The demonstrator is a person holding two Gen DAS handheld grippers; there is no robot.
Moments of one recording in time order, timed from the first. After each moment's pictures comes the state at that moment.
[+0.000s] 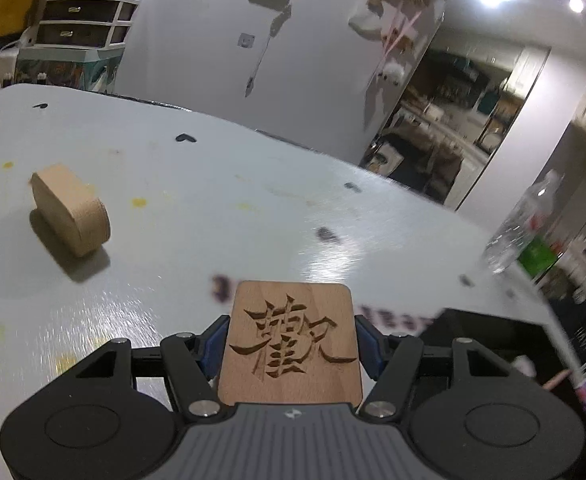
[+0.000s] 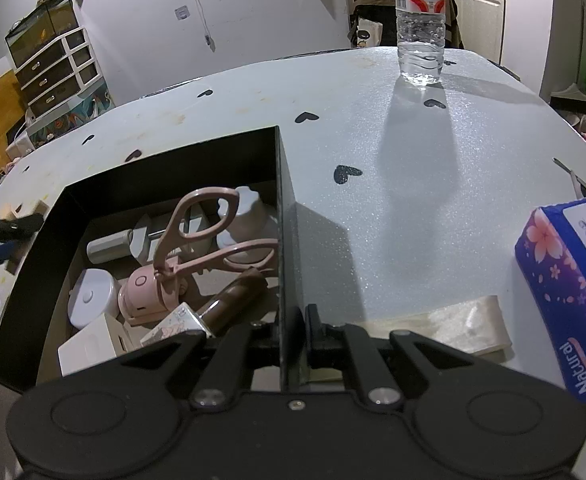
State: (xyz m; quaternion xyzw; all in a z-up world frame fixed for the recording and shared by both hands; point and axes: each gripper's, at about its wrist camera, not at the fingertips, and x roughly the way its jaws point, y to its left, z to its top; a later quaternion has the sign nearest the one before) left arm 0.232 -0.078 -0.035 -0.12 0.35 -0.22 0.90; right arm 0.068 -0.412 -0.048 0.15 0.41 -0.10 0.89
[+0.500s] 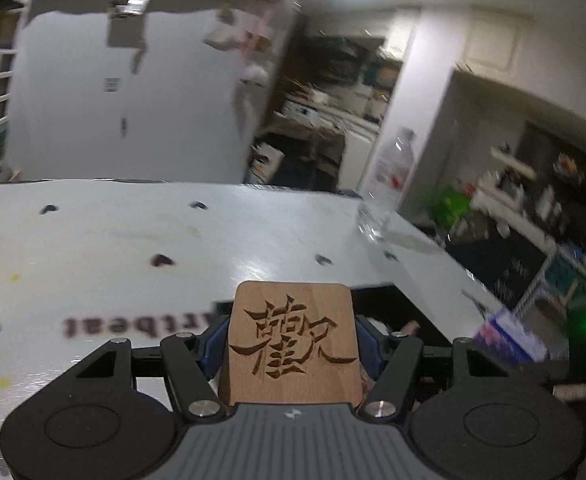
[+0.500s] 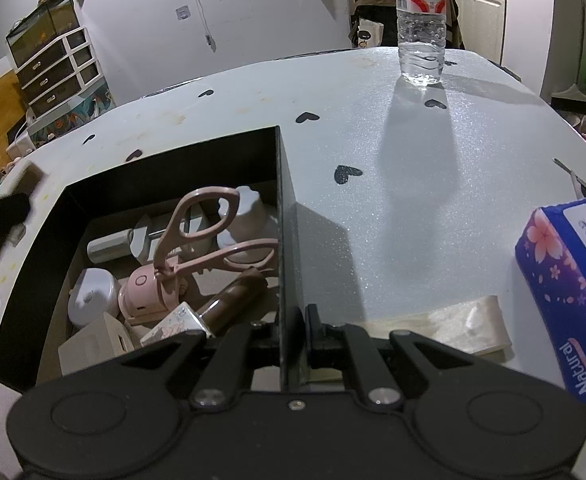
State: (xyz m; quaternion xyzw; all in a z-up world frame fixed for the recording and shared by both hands) left arm 0.160 -0.167 0.018 -0.01 0.29 -0.36 0.88; right arm 0.069 -0.411 -0.047 0.15 0.41 -0.10 0.89
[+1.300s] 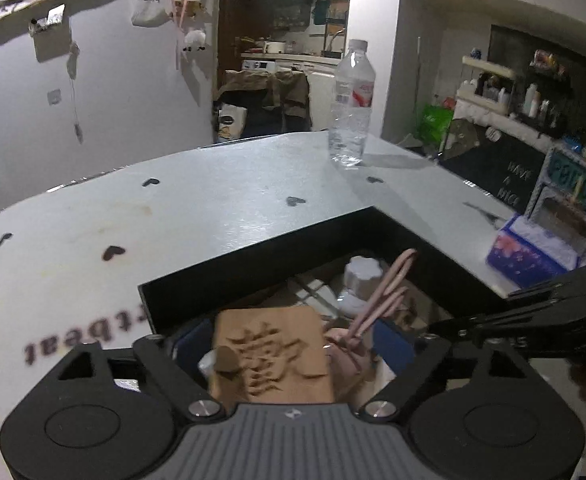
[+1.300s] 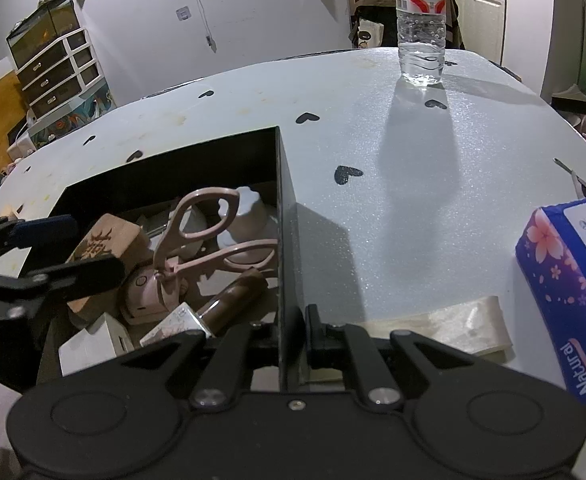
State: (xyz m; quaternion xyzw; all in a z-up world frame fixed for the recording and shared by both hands) left arm 0.160 -0.221 -0.015 0.11 0.31 -0.39 0.86; right arm 0.068 -0.413 -0.047 0.15 0.41 -0.10 0.89
